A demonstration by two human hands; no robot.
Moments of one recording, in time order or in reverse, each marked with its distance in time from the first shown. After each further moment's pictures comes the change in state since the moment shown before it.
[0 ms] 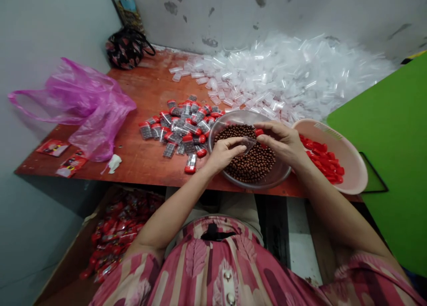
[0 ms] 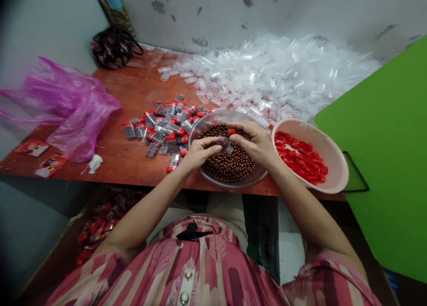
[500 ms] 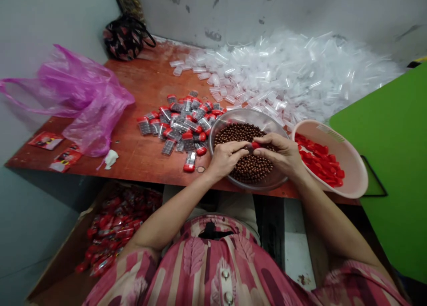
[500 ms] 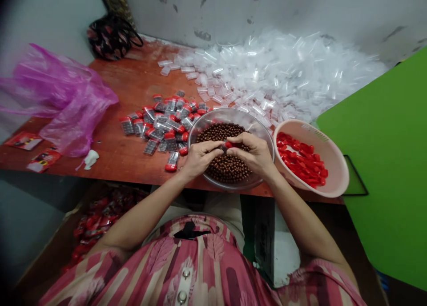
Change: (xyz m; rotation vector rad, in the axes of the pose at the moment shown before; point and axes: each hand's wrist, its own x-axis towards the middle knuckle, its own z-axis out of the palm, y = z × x) left_hand -0.014 -0.001 0.005 0.486 0.089 0.315; right_hand -0.019 0.008 0.012 -0.005 -0.009 -0.076
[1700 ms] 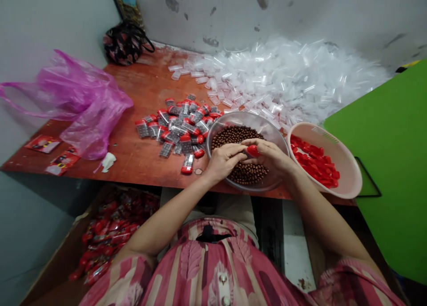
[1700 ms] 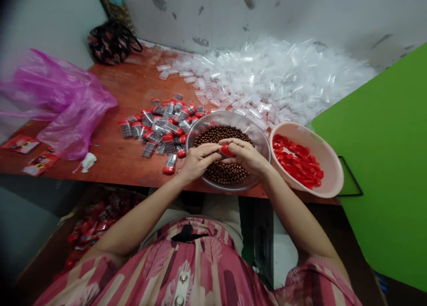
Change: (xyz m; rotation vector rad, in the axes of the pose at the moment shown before) left_hand -0.004 0.004 0.000 -0.043 -0.050 -0.025; right_hand 0.004 0.005 0.005 0.803 -0.271 0.615
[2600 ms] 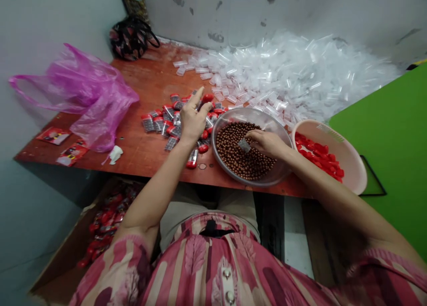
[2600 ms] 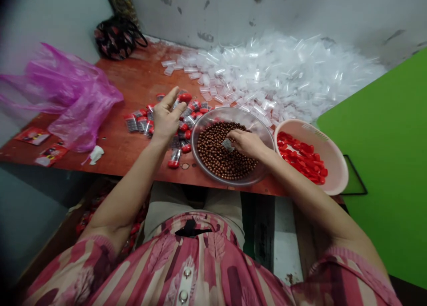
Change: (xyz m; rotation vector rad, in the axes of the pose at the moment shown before) left_hand 0.063 -0.018 -0.089 0.111 0.508 0.087; right_hand 0.039 0.003 -0.032 -1.497 -0.005 -0.245
